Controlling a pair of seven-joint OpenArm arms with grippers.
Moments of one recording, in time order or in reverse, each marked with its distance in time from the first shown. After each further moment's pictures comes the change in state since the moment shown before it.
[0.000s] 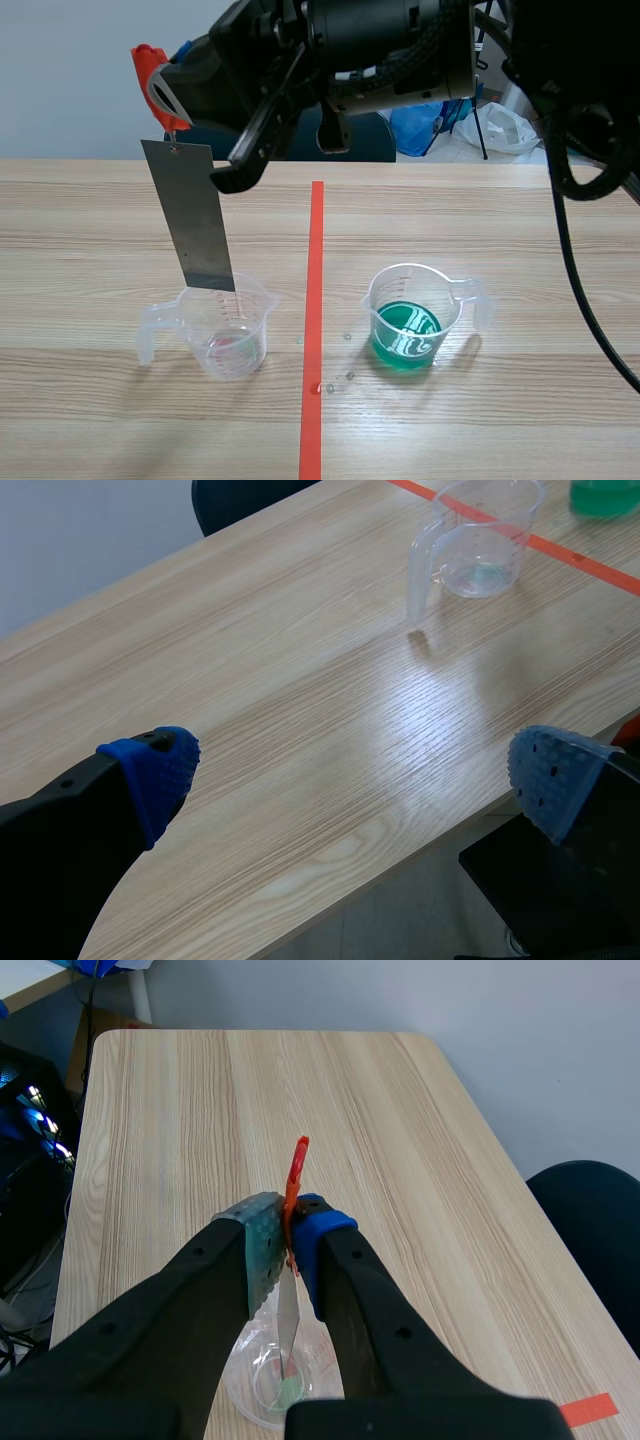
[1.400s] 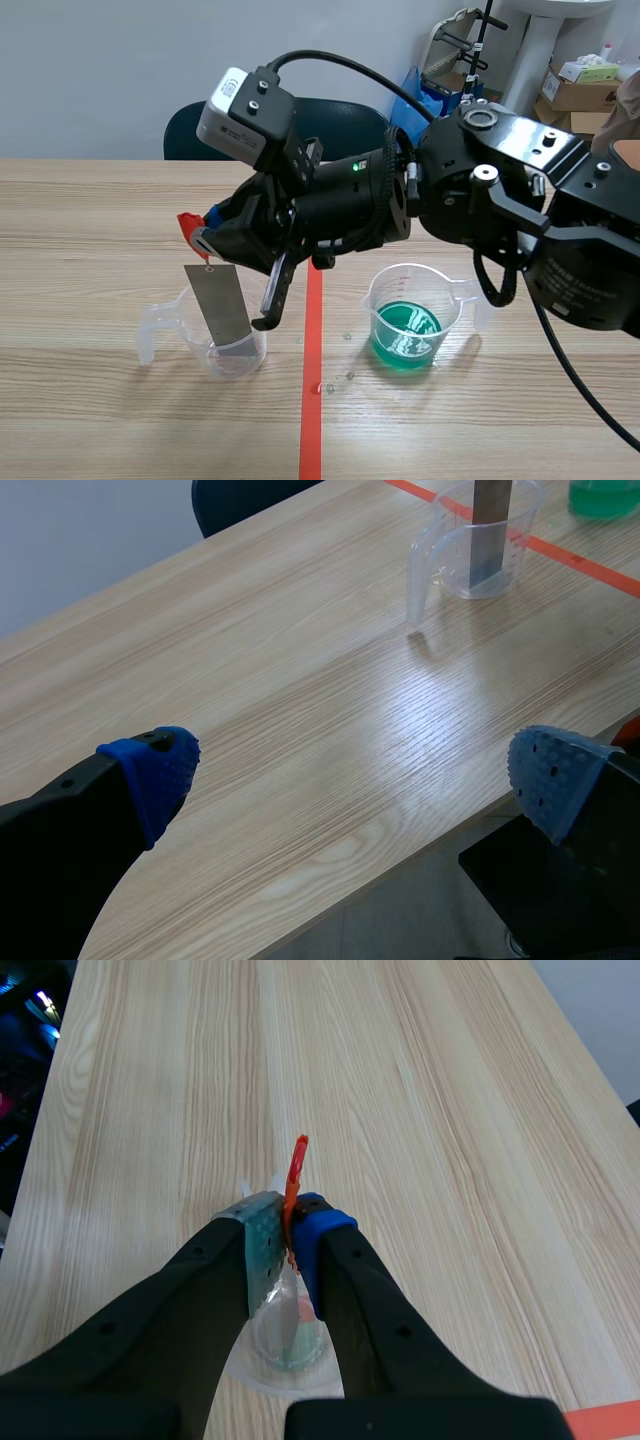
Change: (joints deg) left arm 0.0 0.0 0.0 0.0 0.0 0.0 -0.2; right arm -0.9 -4.6 -9.2 -25.9 -20.3 10.2 22.3
